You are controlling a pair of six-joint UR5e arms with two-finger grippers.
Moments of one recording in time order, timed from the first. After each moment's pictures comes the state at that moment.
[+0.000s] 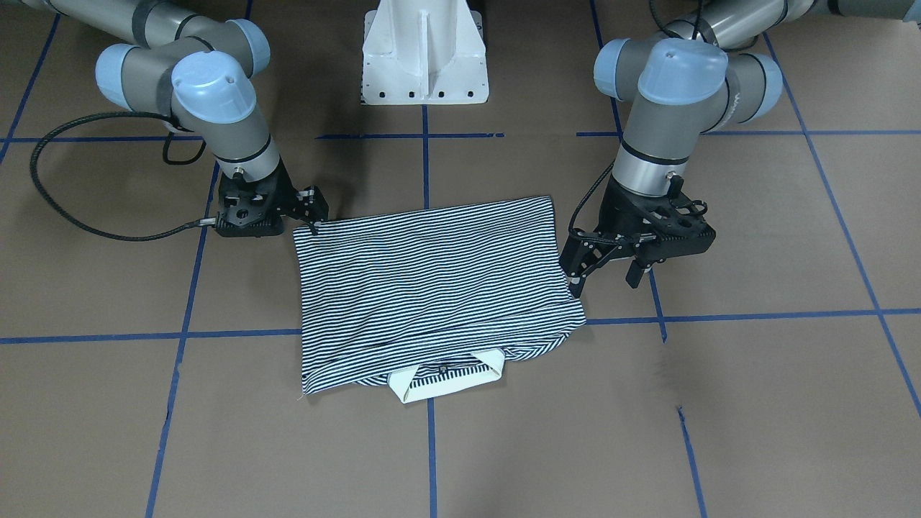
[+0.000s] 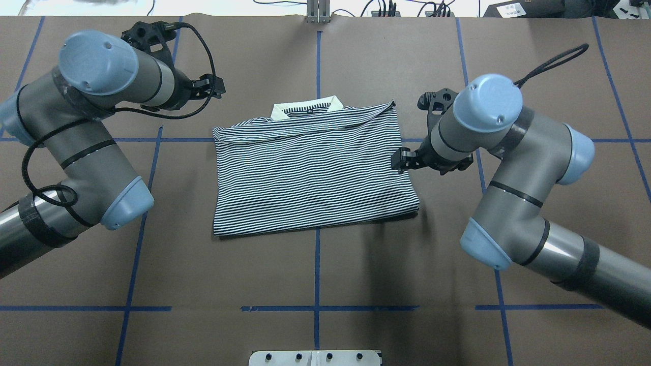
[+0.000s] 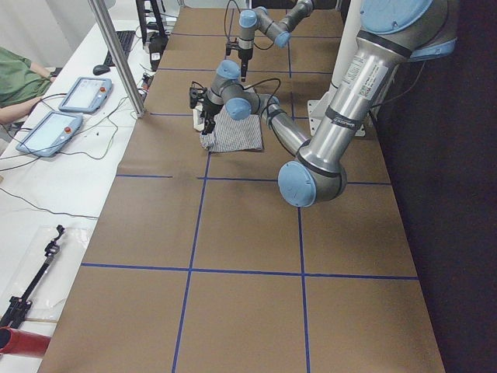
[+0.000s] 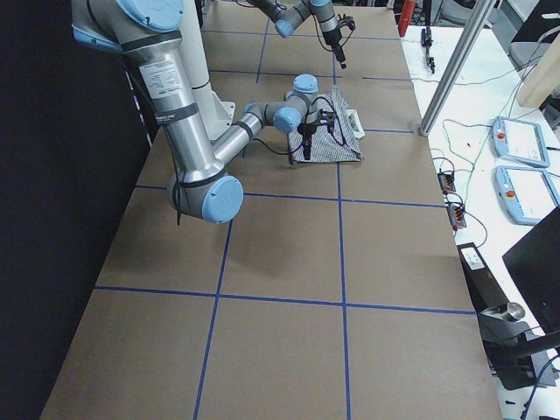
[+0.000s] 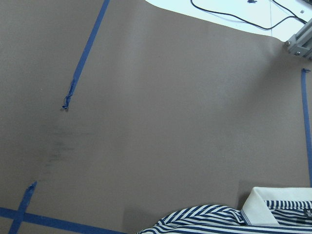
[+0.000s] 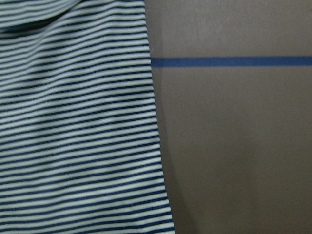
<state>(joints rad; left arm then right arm) -0.78 -2.08 -1.72 -1.87 -1.75 -1.30 0.59 -1.18 1.79 -1.46 1.90 1.14</state>
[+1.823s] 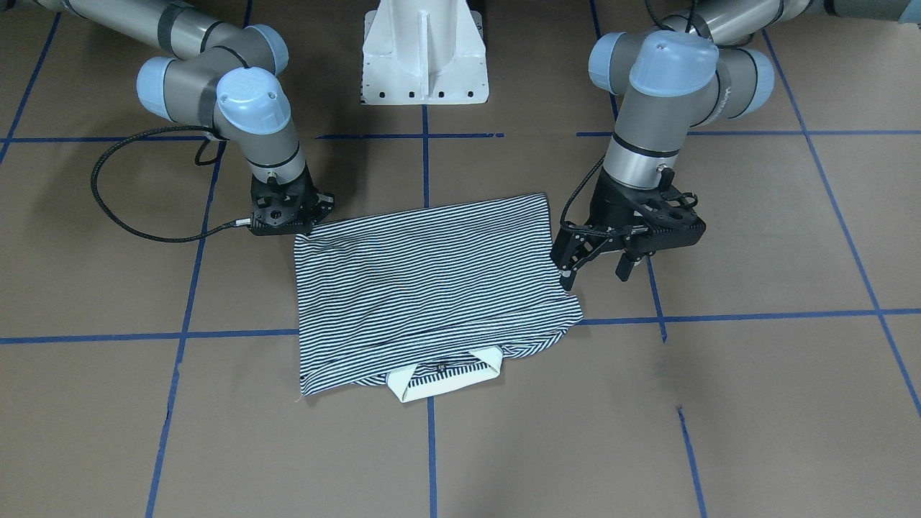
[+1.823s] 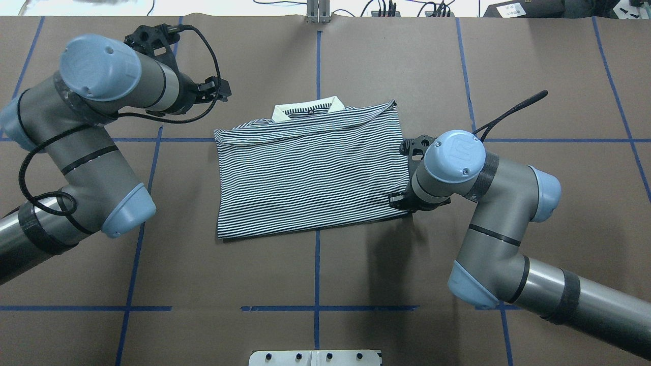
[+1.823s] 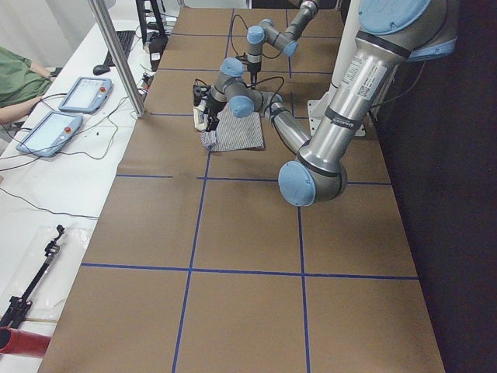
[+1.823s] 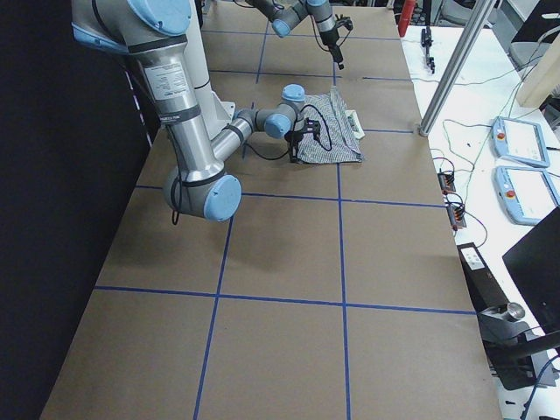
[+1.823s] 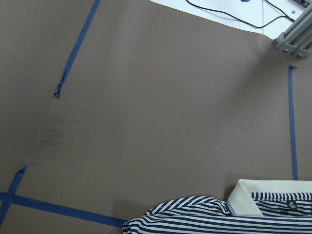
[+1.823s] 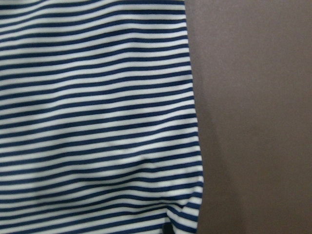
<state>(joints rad) -0.77 -2.08 -1.73 -1.87 -1.74 -1.34 0.54 -1.15 1.74 -1.46 1.89 1.12</state>
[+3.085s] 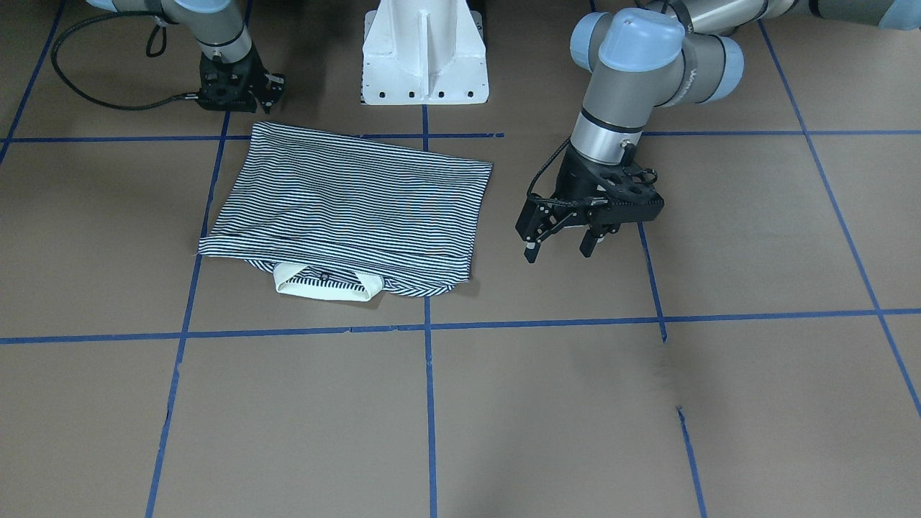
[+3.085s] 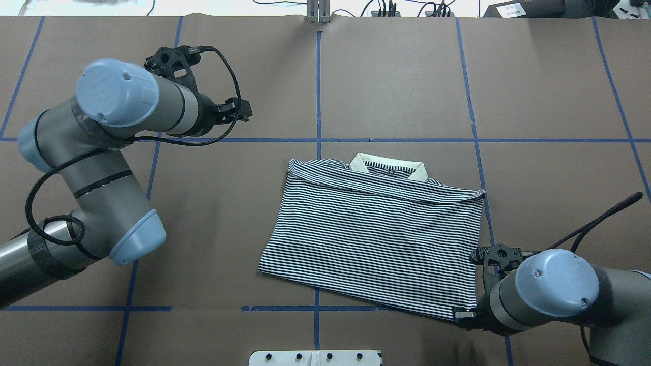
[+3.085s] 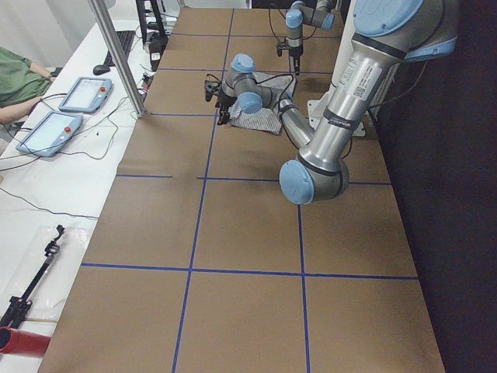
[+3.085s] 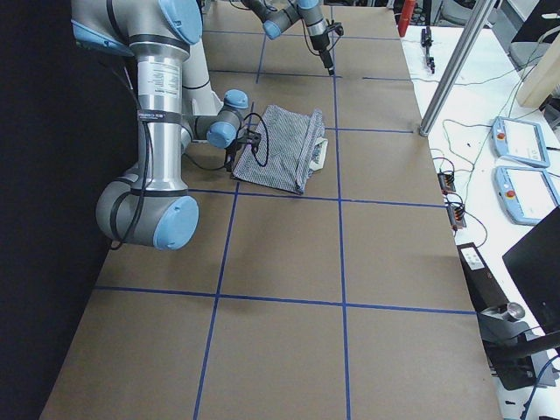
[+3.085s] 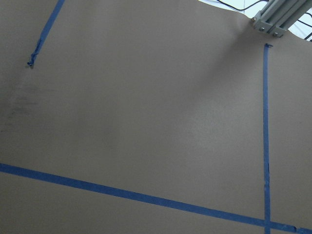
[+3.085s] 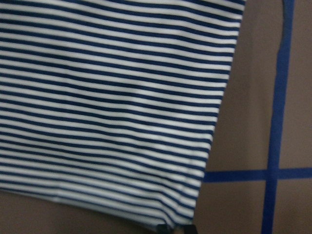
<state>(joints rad) -0.68 -2.09 -1.79 -1.86 -1.74 -1.39 0.24 -1.62 2.20 -1.46 1.90 1.44</state>
